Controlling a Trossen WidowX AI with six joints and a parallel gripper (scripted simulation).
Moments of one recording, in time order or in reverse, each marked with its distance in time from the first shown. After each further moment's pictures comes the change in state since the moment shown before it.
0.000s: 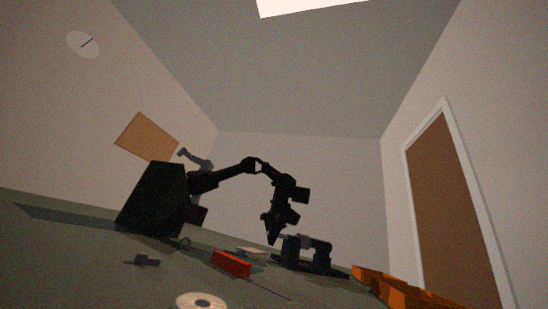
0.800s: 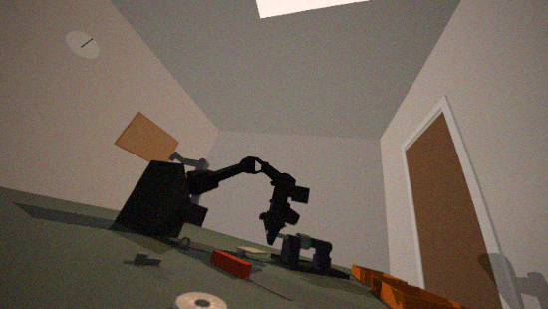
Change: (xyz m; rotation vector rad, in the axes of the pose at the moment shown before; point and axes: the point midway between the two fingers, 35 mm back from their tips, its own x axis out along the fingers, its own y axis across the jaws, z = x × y) arm 0.000 0.000 -0.003 0.000 0.000 0.000
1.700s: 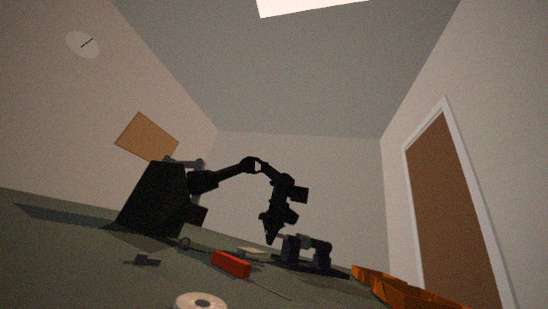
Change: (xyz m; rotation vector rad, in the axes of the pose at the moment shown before) arm 0.000 0.000 -0.003 0.000 0.000 0.000
